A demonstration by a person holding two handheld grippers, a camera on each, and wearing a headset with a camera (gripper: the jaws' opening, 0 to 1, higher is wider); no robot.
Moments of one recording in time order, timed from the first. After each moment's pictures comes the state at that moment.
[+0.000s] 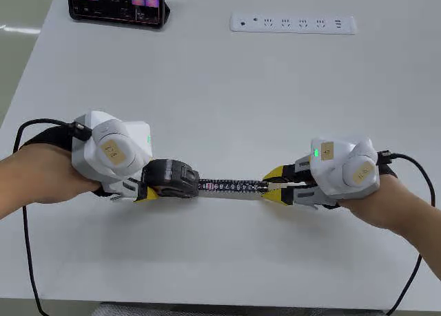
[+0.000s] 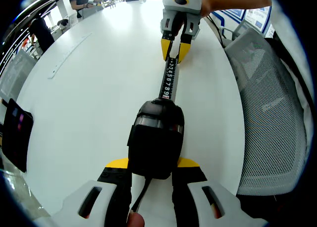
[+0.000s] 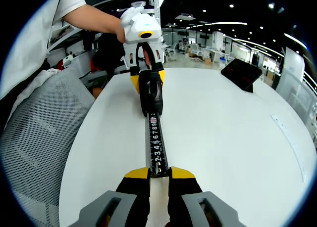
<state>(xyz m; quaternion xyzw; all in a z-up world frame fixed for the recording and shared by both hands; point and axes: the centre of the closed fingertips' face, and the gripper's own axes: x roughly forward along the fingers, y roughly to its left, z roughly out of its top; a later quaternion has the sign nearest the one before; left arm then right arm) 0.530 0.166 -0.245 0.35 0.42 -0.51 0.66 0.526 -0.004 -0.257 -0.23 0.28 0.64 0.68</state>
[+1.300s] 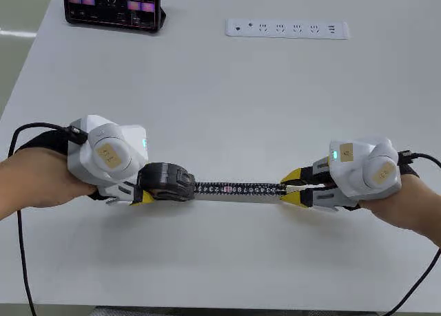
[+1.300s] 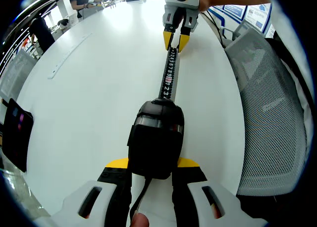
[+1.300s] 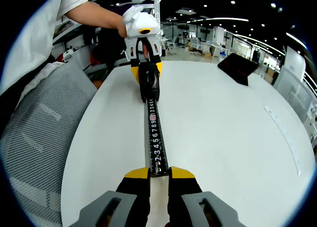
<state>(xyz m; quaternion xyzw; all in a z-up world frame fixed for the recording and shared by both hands) 0.531 0.167 -0.246 0.34 0.42 -0.51 0.66 0.529 -0.045 -0.256 -0.25 0.30 0.63 0.67</state>
